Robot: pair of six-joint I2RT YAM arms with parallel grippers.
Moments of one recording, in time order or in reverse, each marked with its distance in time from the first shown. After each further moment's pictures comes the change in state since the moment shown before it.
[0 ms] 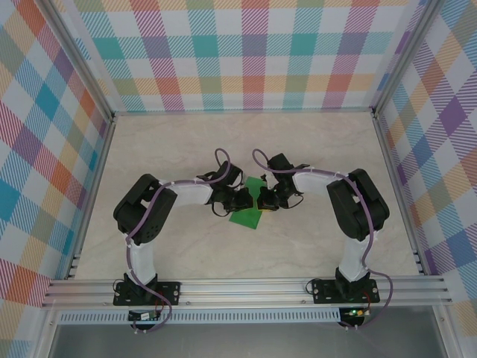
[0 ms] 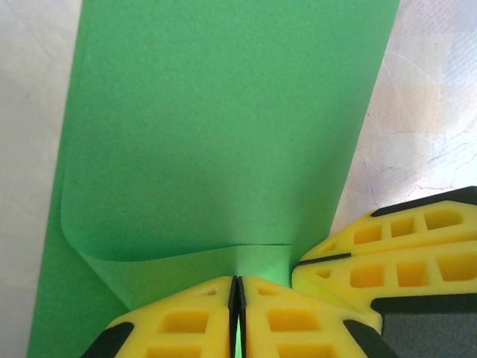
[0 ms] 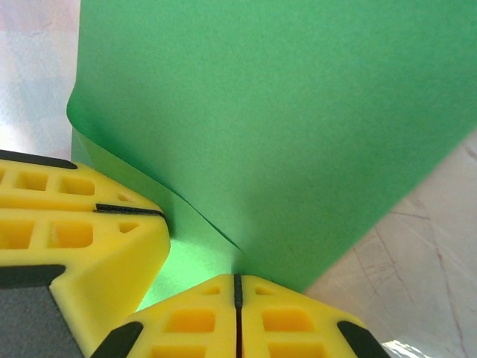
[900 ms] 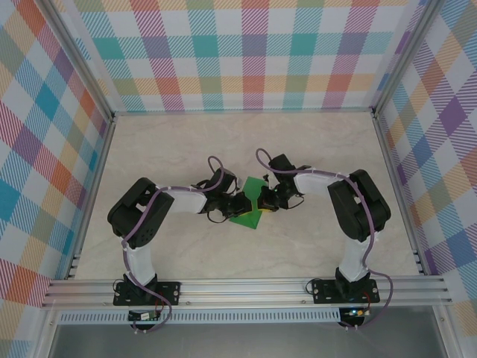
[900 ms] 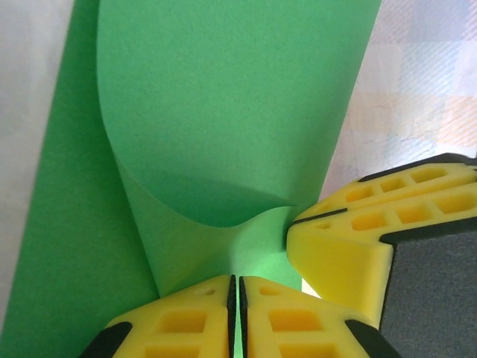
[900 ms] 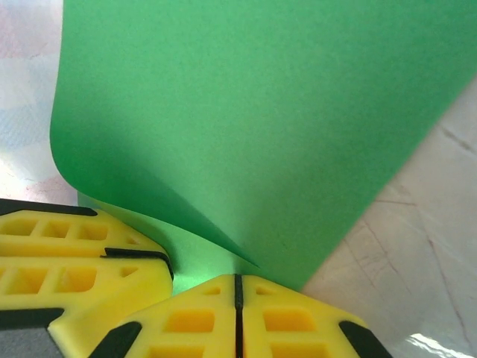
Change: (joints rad) left arm -0.007 -0.053 -0.154 0.195 0.071 -0.115; right arm 0.000 -0.015 -0.024 0.036 -0.018 0.084
